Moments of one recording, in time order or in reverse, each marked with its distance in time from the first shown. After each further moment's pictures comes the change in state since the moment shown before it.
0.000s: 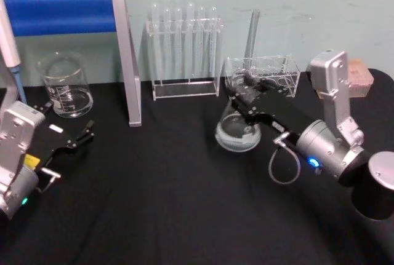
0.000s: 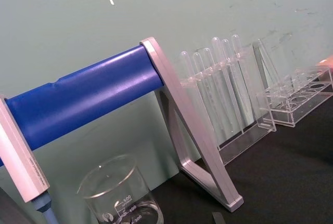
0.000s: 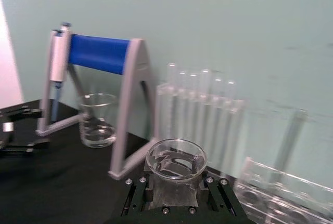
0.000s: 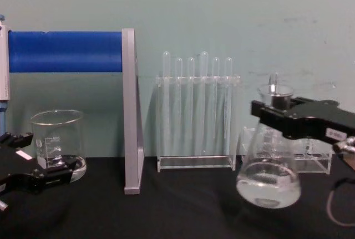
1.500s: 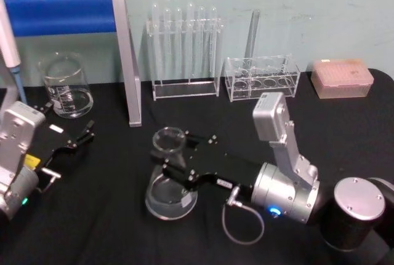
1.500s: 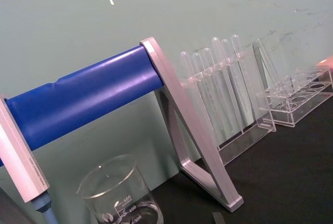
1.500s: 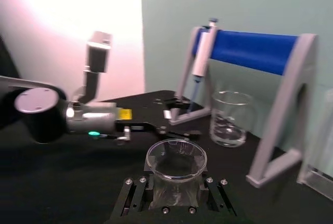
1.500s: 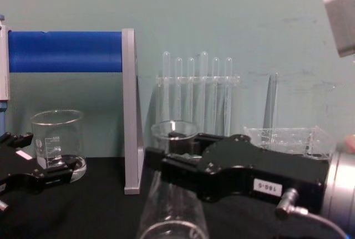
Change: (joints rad) left arm 0.000 0.000 0.000 0.000 0.000 0.000 0.000; right arm -0.032 0.027 -0.171 -0.104 0.050 0.019 0.225
